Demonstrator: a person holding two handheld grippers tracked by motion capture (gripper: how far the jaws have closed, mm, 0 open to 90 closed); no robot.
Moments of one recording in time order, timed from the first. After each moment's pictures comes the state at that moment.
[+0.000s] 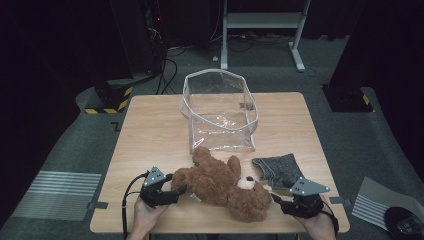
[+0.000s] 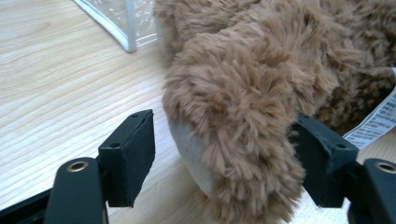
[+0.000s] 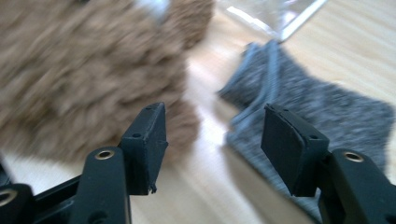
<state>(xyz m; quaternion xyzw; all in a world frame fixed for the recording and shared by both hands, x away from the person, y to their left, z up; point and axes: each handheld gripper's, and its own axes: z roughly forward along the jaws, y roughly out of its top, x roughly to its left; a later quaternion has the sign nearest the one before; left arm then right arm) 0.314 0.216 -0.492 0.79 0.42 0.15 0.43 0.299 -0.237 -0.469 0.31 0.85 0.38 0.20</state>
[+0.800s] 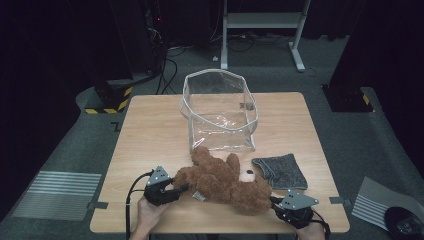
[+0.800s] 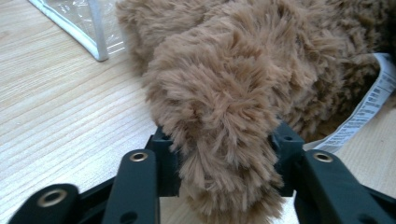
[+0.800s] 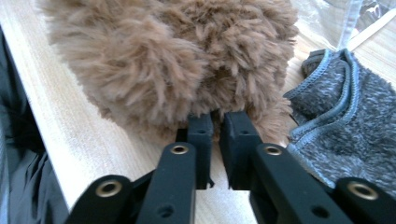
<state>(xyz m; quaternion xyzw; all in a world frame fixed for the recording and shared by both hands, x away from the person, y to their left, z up) 0.319 0.210 -0.494 0.80 0.38 0.12 0.45 0.284 -0.220 -0.495 0.23 0.87 0.40 0.18</state>
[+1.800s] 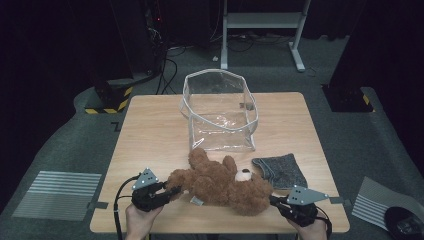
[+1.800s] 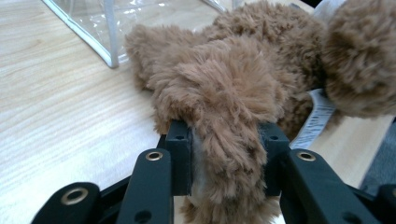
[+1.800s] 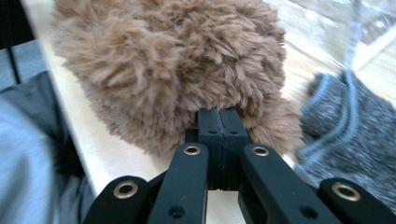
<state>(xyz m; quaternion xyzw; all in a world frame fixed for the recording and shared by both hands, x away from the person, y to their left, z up) 0.294 0.223 -0.458 0.77 0.41 0.12 0.46 0.287 -0.226 -0.475 0.25 0.85 0.45 0.13</state>
